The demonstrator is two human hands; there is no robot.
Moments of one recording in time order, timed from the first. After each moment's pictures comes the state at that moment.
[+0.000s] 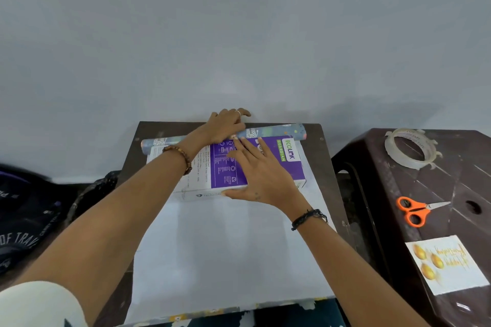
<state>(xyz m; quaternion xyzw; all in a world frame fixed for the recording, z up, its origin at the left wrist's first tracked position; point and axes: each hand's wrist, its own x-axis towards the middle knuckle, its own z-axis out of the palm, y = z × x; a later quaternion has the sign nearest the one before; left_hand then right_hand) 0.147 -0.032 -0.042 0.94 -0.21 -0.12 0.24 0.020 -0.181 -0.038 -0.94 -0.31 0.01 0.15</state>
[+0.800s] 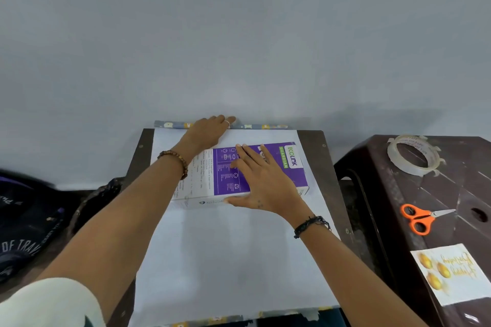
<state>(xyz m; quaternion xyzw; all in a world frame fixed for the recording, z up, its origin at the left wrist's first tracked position) 0.156 0.003 -0.056 0.97 -0.25 -0.01 -0.07 0.017 -0.182 -0.038 -0.94 -0.31 0.00 0.14</state>
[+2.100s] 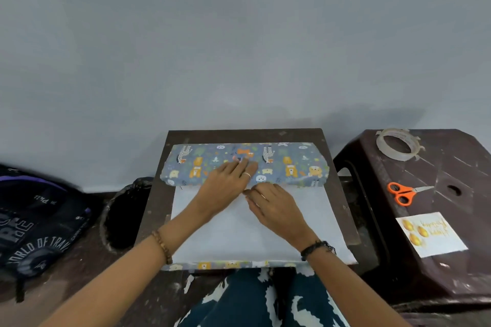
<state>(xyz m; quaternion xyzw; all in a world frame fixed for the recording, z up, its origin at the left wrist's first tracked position) -0.033 -0.003 -0.022 0.87 -0.37 0.33 -0.04 -0.074 -0.166 -0.051 -0.87 -0.32 -0.36 0.12</state>
